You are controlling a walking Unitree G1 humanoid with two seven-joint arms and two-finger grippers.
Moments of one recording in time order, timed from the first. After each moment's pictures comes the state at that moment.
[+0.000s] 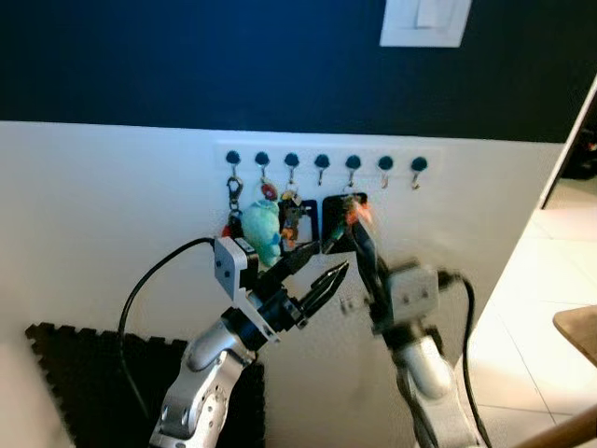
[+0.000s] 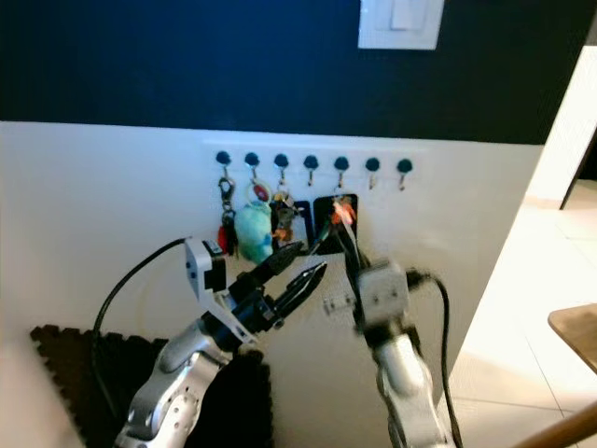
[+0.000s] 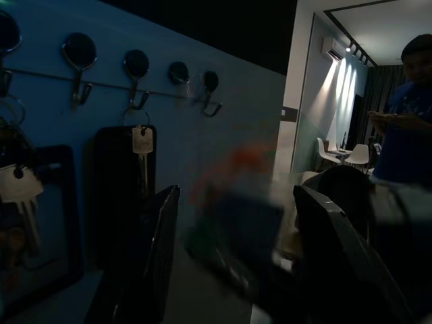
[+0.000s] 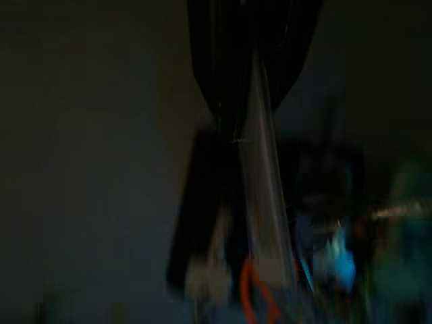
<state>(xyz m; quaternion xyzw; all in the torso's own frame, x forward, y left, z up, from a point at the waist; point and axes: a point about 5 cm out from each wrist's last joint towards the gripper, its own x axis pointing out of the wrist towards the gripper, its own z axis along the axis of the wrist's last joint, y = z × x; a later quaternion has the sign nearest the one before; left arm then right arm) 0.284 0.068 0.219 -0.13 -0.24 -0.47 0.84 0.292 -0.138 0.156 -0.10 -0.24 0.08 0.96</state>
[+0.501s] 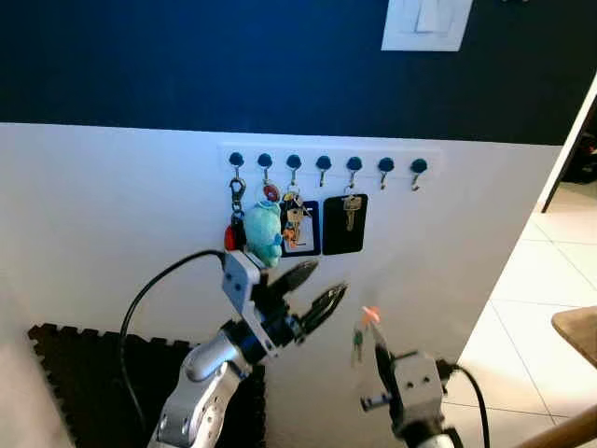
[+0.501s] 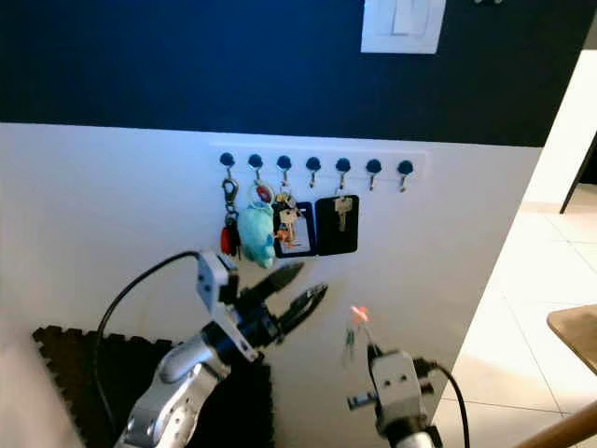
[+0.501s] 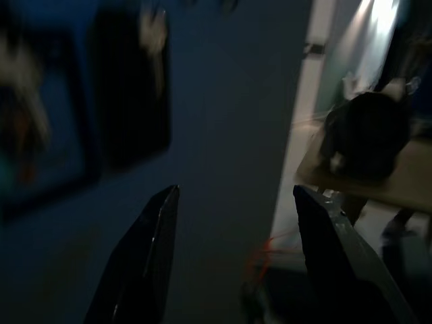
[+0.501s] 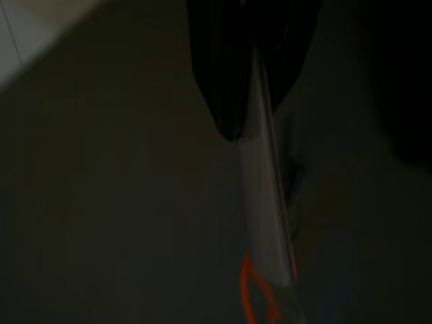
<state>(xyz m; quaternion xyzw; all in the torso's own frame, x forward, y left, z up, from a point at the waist) 0.292 0.075 0.170 -0.05 -0.13 -0.43 0.89 0.260 -0.172 0.040 -0.09 0.00 0.04 1.00</state>
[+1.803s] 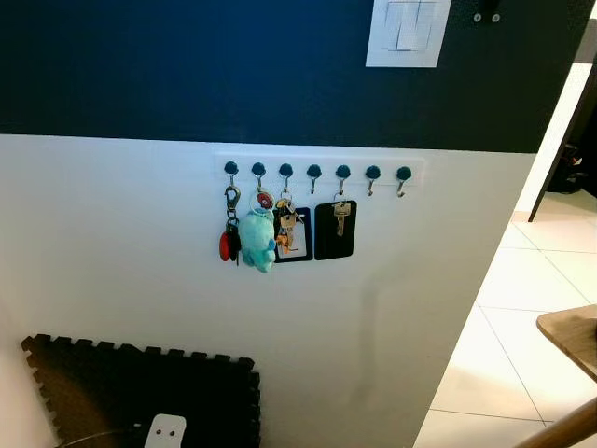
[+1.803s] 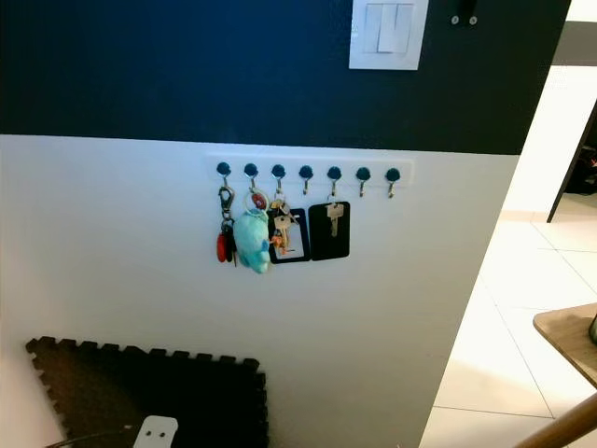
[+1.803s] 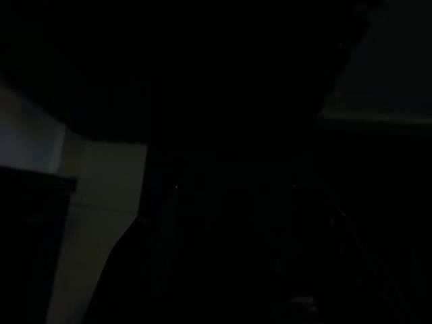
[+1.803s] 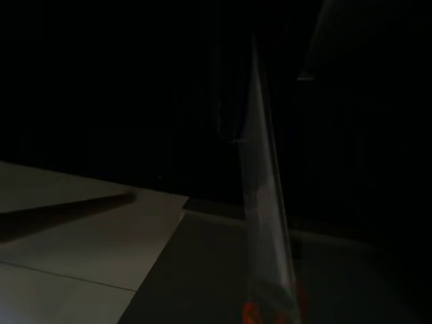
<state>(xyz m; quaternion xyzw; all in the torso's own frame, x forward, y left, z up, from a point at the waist) 0.228 0.204 -0.048 0.05 0.34 0.03 0.94 0.183 -0.202 -0.073 -0.05 0.36 -0.03 0.93</state>
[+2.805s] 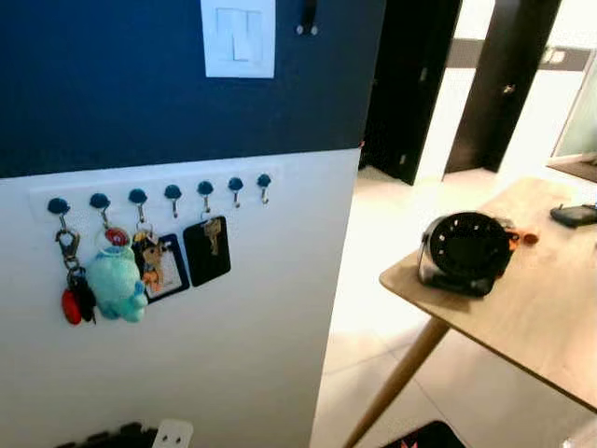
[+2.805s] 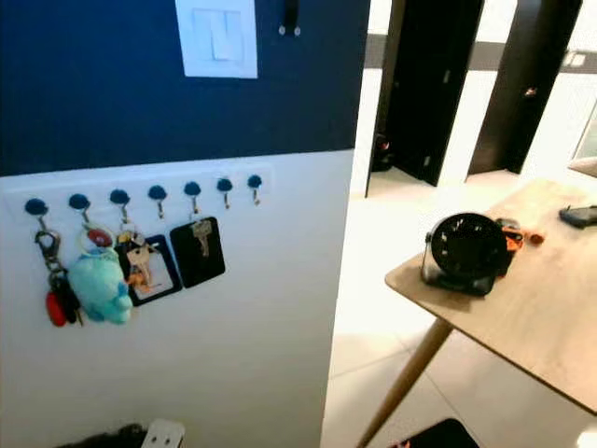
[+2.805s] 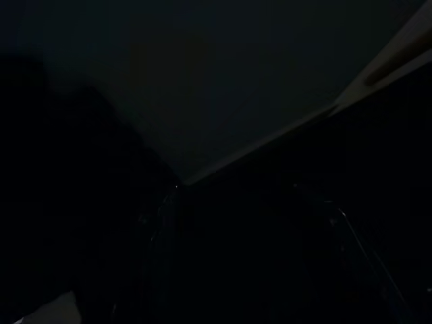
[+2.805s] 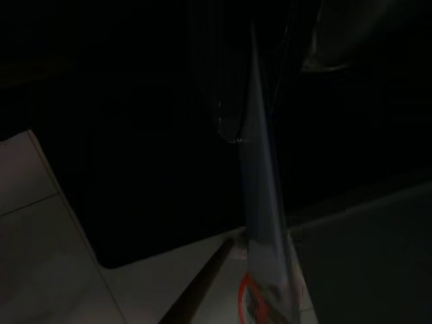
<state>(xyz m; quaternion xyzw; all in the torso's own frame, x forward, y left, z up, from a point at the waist) 0.216 0.199 -0.056 0.05 0.34 0.00 0.94 0.184 -0.194 -0.073 -0.04 0.35 -0.01 0.94</state>
